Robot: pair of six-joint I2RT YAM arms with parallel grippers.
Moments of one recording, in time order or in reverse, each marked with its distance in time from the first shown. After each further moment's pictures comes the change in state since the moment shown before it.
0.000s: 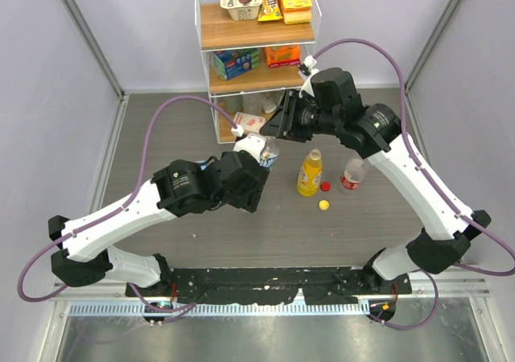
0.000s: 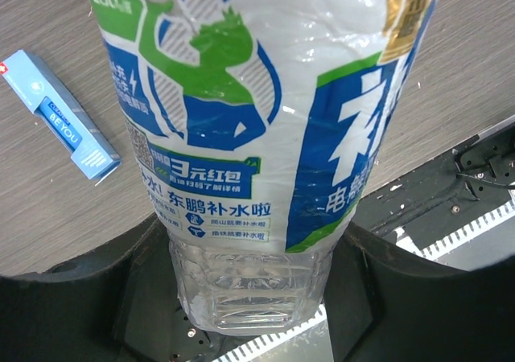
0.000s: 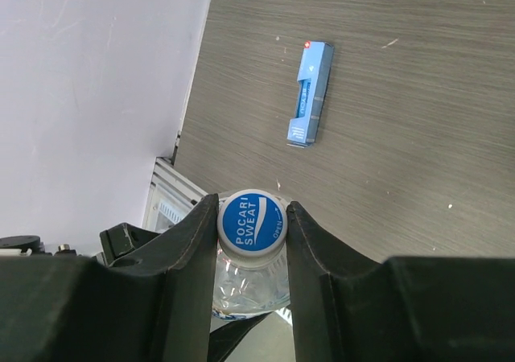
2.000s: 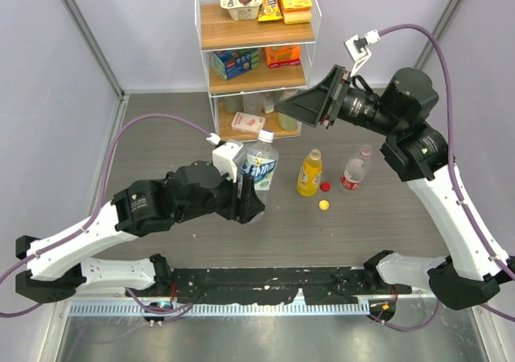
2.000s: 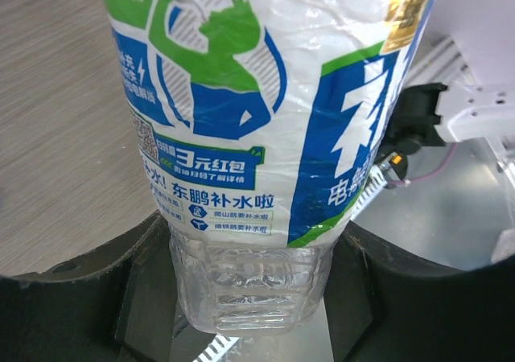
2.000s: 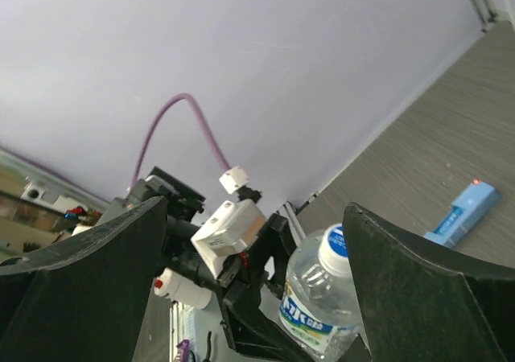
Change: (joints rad) left arm -0.014 -0.283 -0.238 0.305 0.223 -0.043; right arm -0.188 -0.289 -0.239 0.658 -0.491 0.093
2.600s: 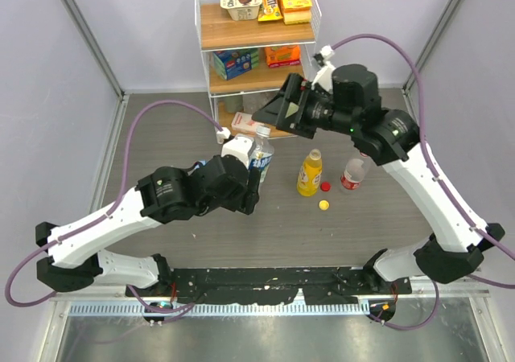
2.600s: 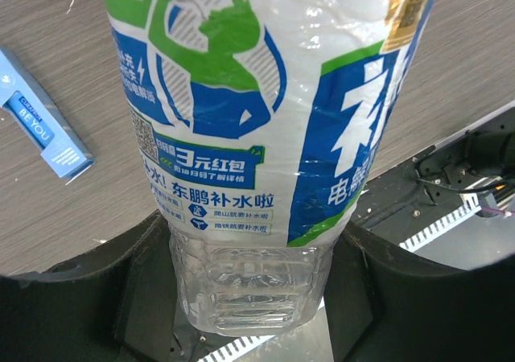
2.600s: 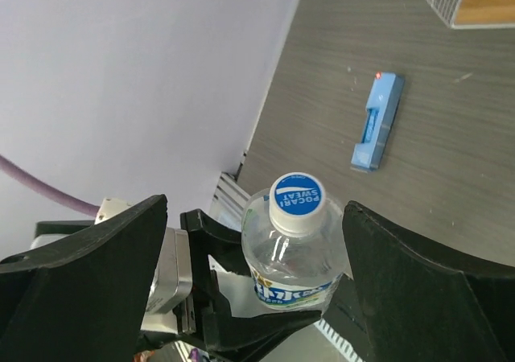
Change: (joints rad) left arm 0.000 0.171 0.162 -0.237 -0.214 -0.033; right arm 0.130 0.172 0.183 -0.477 0.377 -0.003
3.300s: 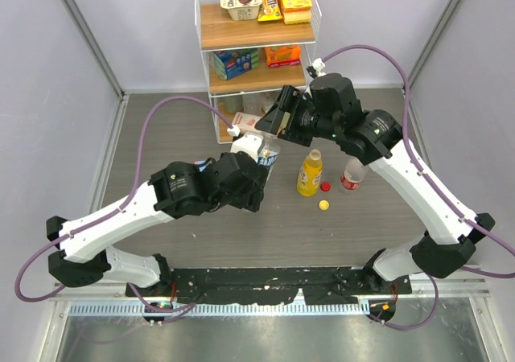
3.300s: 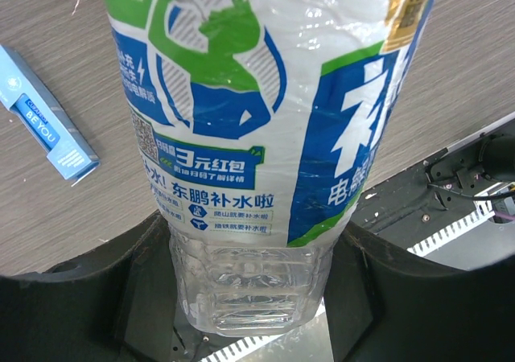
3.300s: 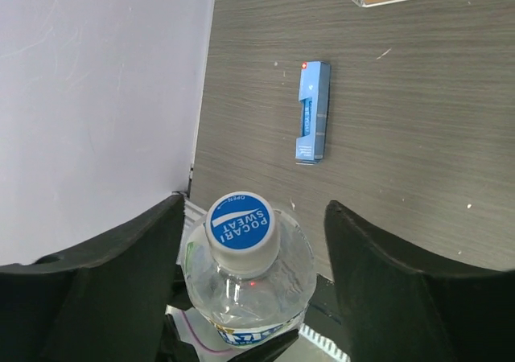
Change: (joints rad) left arm 0.000 0.097 0.071 -0.042 -0.016 0.005; right arm 0.091 0.067 -0.008 -0.119 0.238 0.036
